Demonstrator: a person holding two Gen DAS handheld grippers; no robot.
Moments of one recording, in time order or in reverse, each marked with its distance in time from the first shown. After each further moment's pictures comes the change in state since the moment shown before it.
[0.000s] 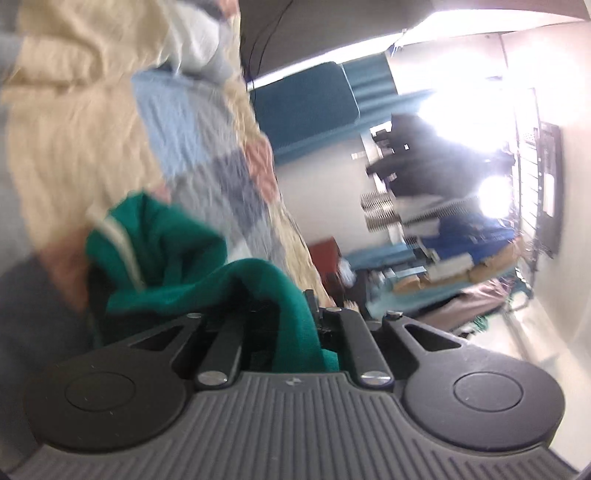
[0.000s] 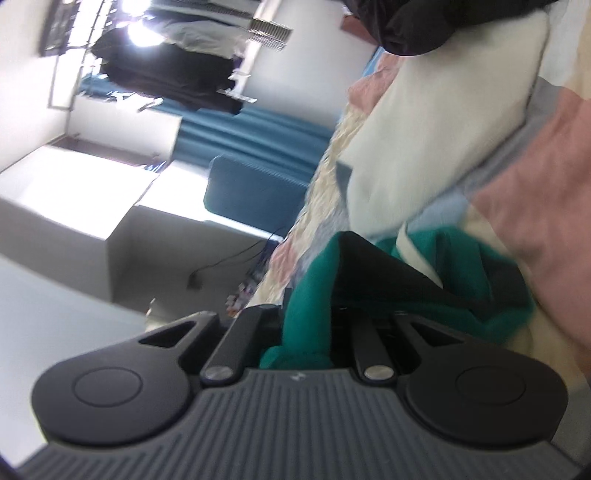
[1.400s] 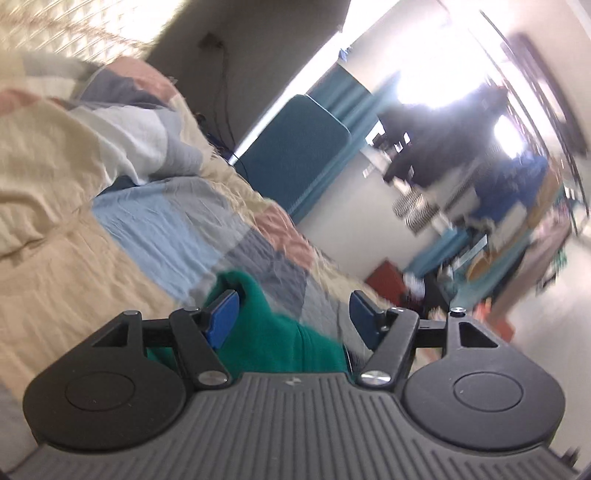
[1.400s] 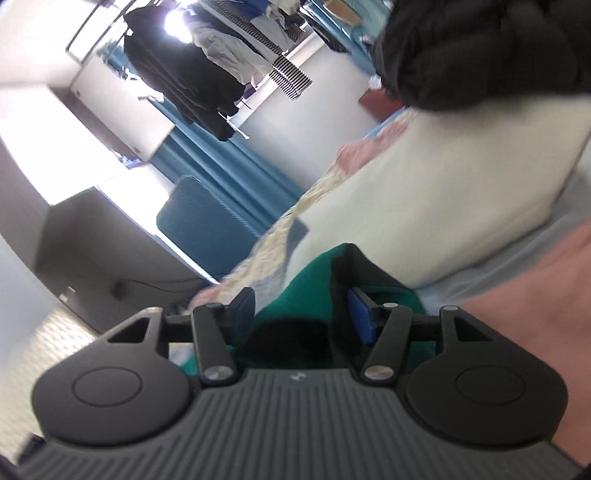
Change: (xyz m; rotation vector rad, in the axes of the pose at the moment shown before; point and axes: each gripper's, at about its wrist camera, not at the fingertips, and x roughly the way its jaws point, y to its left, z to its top) left arm 0.098 -0.007 0.026 0.489 -0.128 0.142; right arm 0.049 -0.016 -0.018 -0.428 -0.229 -0.150
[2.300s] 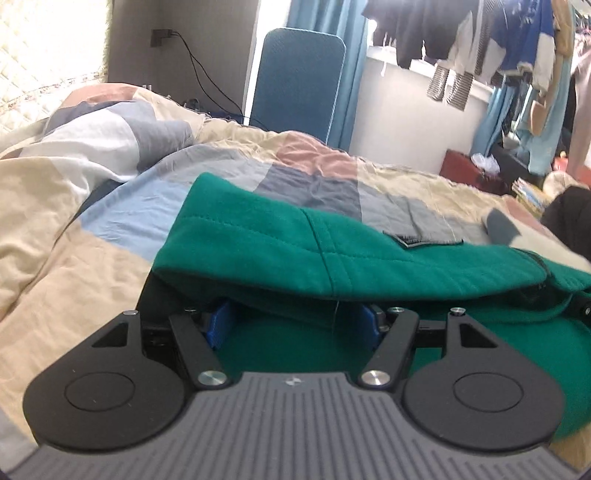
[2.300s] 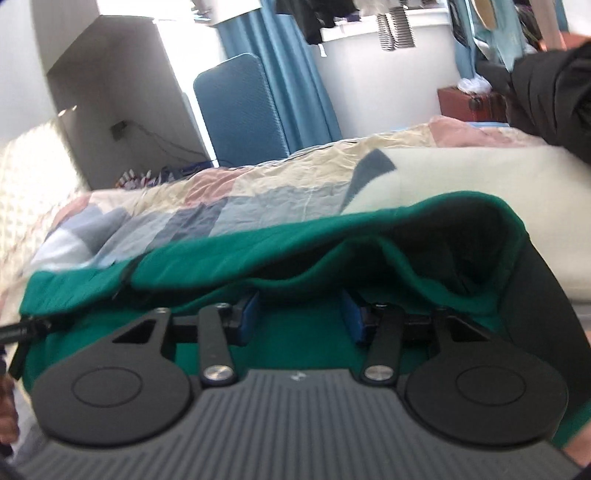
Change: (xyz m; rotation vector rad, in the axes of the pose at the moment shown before) left arm 0.121 -0.041 -0.065 0.407 0.149 0.277; right arm 0.095 0.076 -0.047 -0.464 0.234 -0.030
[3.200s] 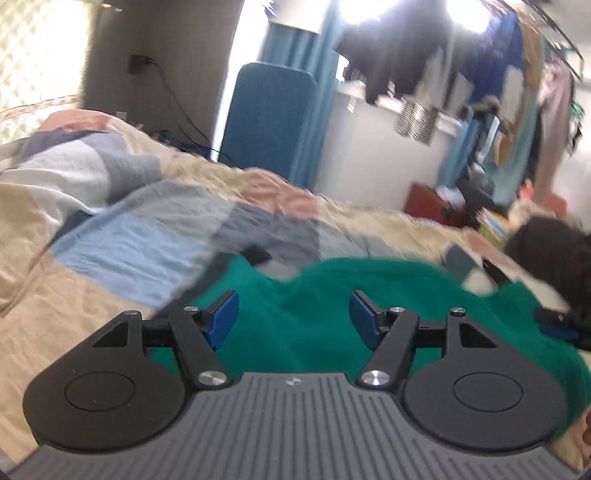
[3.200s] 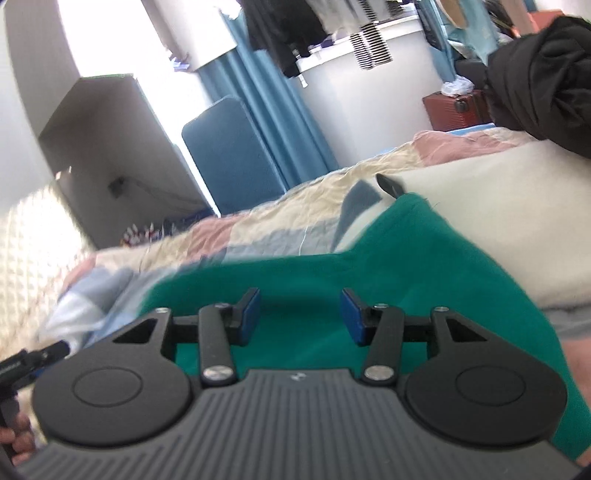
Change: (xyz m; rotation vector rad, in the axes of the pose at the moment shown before) left arm -0.023 -0.016 0.008 0.016 -0.092 -0.140; right arm -0.018 -0.008 0.006 0.108 -0.093 0.044
